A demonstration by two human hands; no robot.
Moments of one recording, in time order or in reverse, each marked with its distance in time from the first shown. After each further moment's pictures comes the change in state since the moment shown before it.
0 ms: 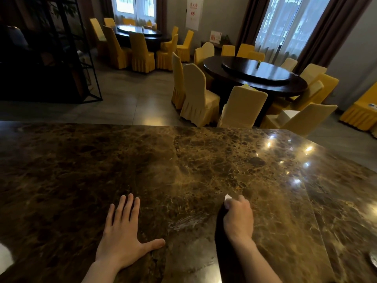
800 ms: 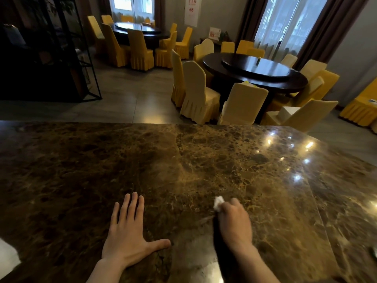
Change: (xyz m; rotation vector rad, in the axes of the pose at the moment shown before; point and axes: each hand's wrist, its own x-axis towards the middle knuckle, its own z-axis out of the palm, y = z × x) left_hand 0.000 -0.004 -0.001 -0.006 0.008 0.034; right_hand -0.024 -0.012 0.008 0.023 -0.050 -0.124
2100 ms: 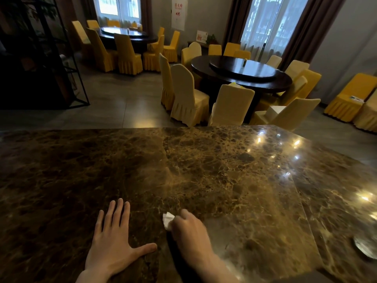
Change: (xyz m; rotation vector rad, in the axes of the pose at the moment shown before) left_hand 0.001 0.002 -0.001 -0.008 -0.012 -0.029; right_hand -0.030 -0.052 0.018 0.123 -0.222 -0.312
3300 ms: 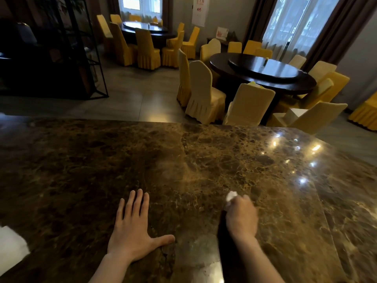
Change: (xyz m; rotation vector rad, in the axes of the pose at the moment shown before) left_hand -0.001 -0.001 0.004 0.009 0.028 0.012; right_hand 0.025 0.057 -0.040 -0.096 0.278 0.519
